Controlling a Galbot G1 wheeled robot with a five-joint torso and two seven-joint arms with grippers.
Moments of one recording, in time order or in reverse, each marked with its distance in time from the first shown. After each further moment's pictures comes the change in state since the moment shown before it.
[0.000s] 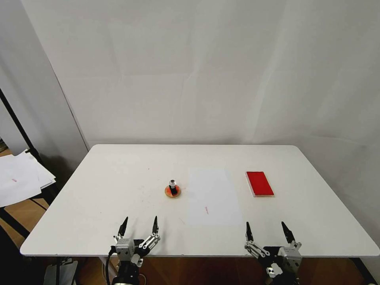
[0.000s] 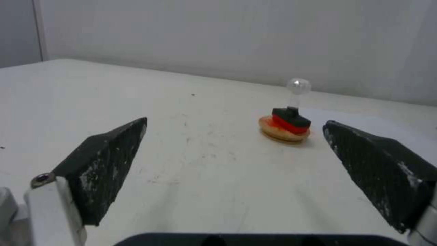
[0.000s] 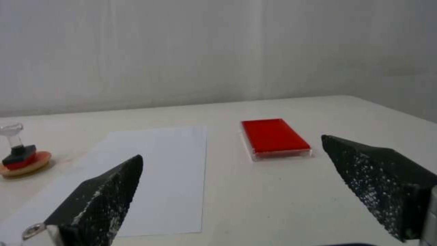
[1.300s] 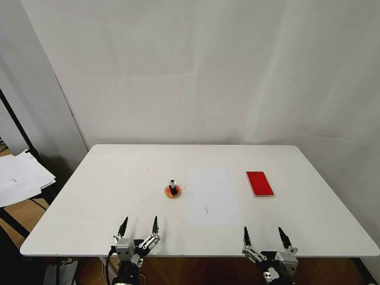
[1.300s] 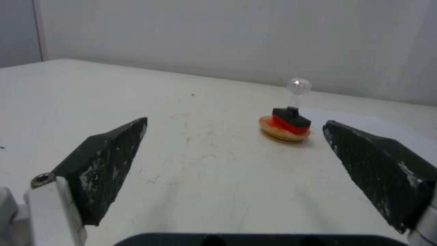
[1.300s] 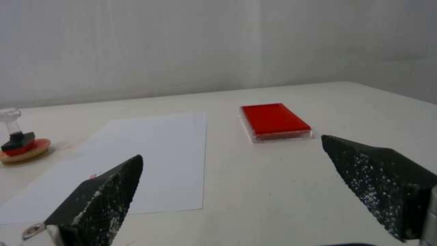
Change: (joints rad) left arm 0.000 0.000 0.000 0.000 0.000 0.000 0.000; right arm -0.008 0.009 -0.009 -0.031 0.007 0.017 0.004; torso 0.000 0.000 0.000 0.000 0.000
